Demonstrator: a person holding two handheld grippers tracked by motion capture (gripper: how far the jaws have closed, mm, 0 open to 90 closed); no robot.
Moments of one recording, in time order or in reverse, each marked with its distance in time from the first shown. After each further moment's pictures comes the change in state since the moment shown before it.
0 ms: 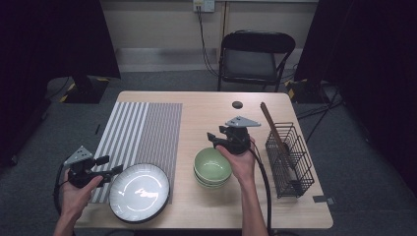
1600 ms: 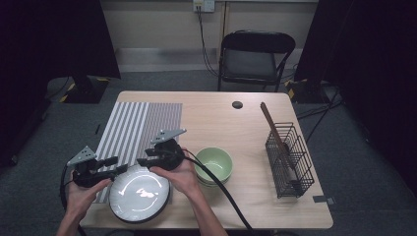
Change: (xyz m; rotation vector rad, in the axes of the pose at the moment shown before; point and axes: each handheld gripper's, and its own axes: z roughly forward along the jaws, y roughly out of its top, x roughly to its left) left arm -0.007 0.000 0.005 -0.015 -0.074 -0.003; right arm 0.152 0.017 0.078 0.119 0.460 -0.130
